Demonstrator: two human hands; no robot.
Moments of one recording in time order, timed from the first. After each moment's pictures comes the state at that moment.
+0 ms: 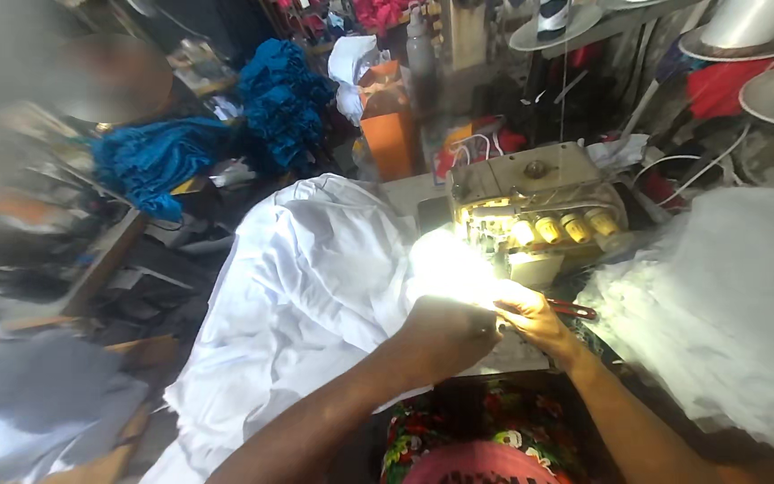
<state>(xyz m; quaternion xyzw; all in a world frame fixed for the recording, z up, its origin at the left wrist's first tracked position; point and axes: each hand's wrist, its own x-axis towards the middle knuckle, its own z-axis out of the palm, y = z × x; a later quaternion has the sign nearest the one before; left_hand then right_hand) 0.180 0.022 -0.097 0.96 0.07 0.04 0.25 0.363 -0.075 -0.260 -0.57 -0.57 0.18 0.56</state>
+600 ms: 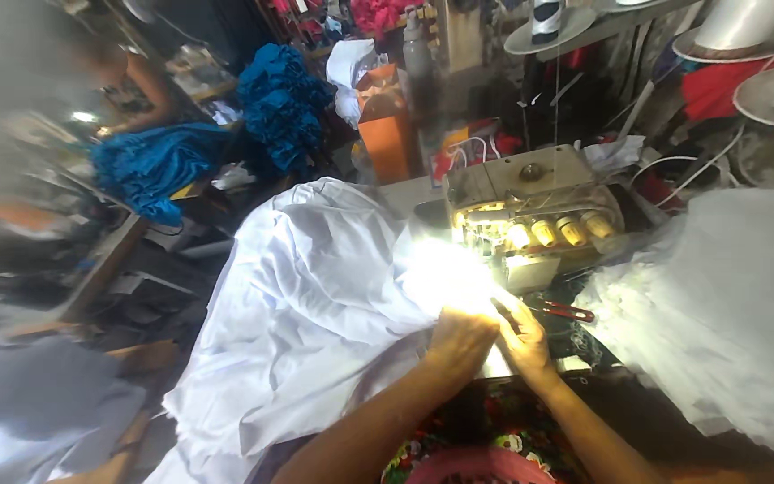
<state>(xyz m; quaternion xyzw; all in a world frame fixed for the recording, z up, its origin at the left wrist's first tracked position) 0.216 -0.007 -0.174 0.98 0.16 0.11 -0.07 0.320 -0.084 -0.306 -0.64 -0.42 0.06 0.64</state>
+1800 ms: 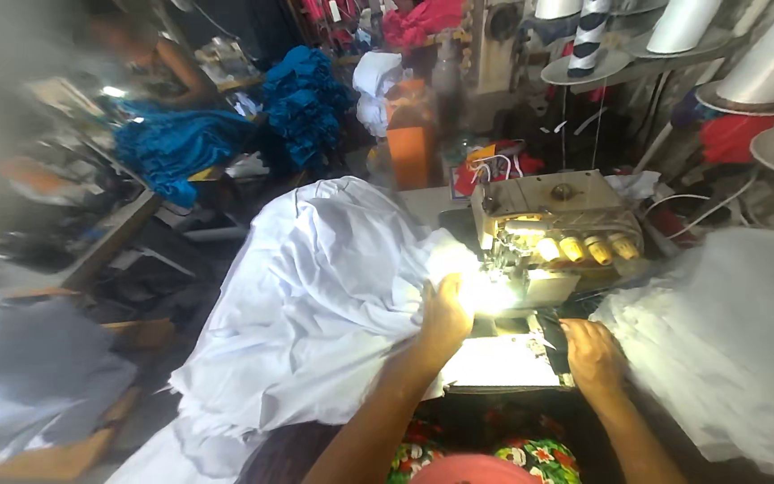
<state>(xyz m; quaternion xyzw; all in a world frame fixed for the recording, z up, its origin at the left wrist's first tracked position) 0.200 0.049 -0.223 0.92 0.28 0.25 0.12 0.375 -0.135 -0.299 -0.83 -0.46 -0.14 0.30</state>
